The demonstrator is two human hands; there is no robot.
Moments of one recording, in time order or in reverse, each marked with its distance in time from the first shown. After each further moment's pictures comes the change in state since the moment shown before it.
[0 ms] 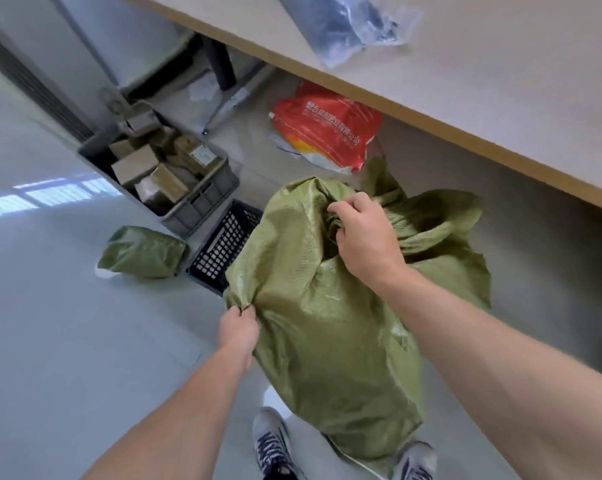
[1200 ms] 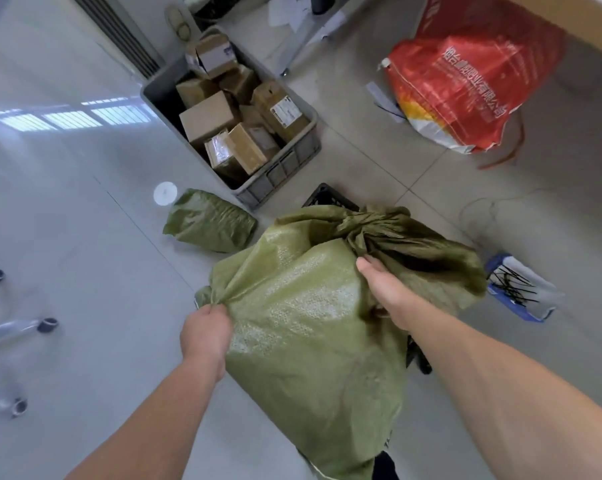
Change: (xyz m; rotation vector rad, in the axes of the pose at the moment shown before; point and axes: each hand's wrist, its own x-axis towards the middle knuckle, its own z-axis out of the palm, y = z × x) left_hand 0.170 0.078 -0.154 0.062 0.404 -0.173; right_hand 0.127 -0.034 0.256 0.771 -0.825 0.893
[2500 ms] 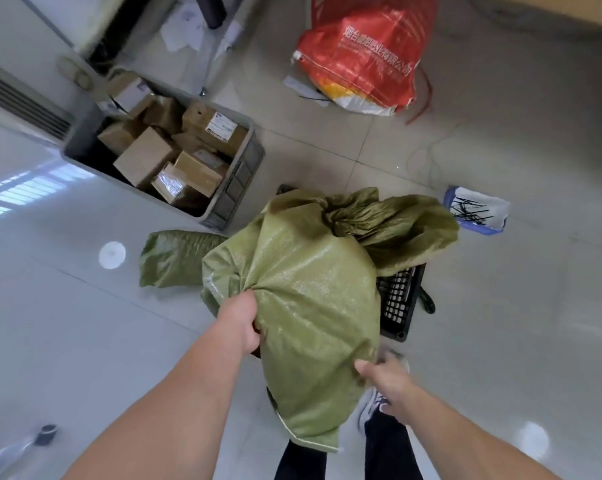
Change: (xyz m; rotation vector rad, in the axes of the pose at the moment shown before) left_hand 0.021 0.052 0.001 0.041 -0.552 -0.262; right_hand -0.092 0.143 0.145 0.472 0.223 0.373
